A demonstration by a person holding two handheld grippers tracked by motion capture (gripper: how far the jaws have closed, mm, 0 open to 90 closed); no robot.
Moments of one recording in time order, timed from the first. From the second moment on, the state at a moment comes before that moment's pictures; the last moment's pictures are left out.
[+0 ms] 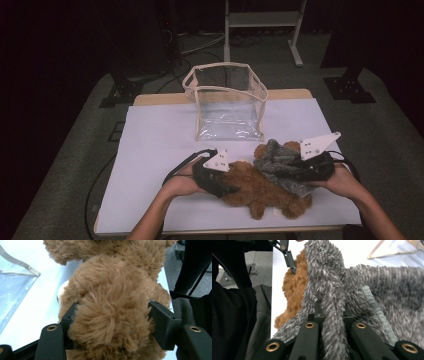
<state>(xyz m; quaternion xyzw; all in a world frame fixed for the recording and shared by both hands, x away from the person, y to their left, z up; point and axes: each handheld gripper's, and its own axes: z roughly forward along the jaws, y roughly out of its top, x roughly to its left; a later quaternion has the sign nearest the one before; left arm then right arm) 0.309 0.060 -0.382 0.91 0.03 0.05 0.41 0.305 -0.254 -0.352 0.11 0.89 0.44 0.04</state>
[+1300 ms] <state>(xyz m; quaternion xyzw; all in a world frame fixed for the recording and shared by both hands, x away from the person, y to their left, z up) 0.311 0.070 -0.394 0.89 0.06 0.04 0.45 0.306 -0.255 -0.356 0.11 0.89 0.43 0.04</state>
